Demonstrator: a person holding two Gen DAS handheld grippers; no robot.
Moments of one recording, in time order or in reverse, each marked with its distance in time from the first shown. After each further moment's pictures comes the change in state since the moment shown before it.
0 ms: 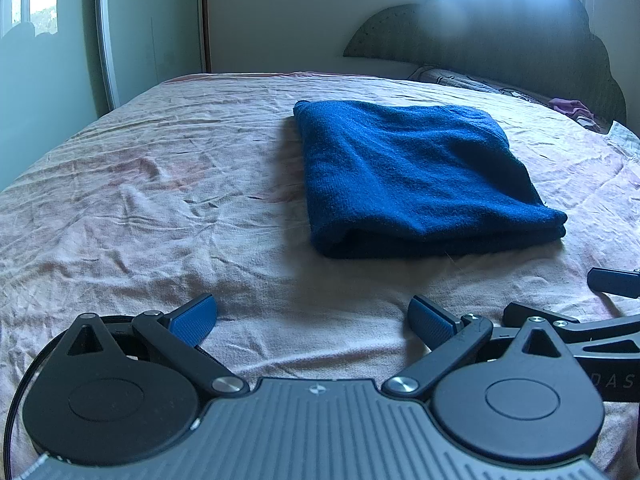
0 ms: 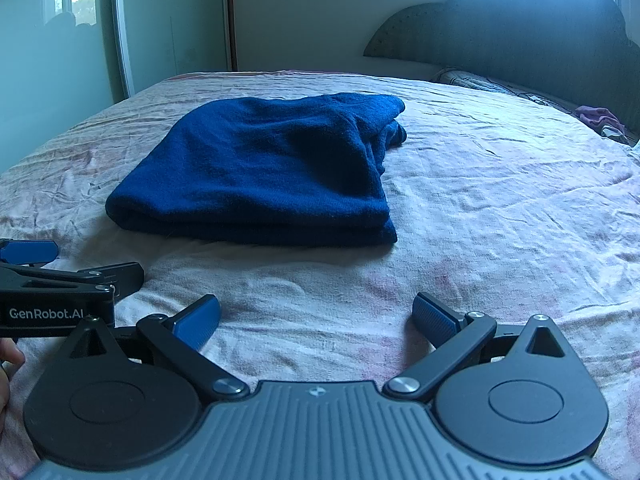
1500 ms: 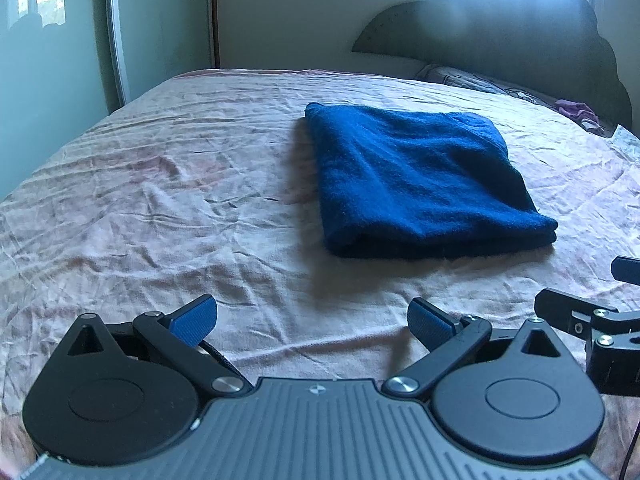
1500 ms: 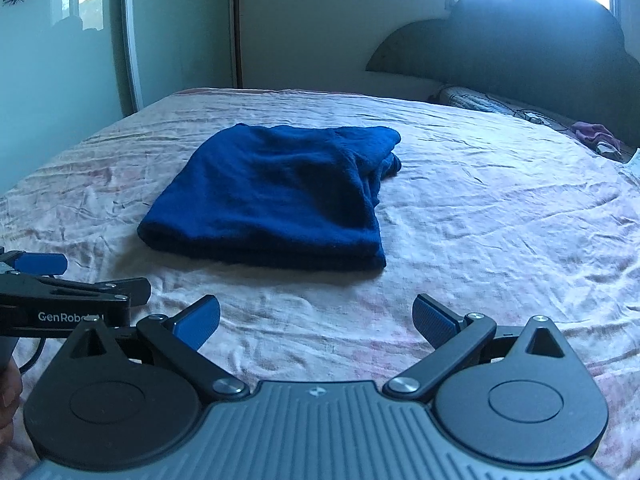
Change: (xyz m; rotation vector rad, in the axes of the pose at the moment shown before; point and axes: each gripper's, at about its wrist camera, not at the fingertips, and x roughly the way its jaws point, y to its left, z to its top) left arm -0.023 0.004 0.006 -0.021 0.029 0.016; right arm -0.043 0.006 0.013 -0.016 -0.028 0.000
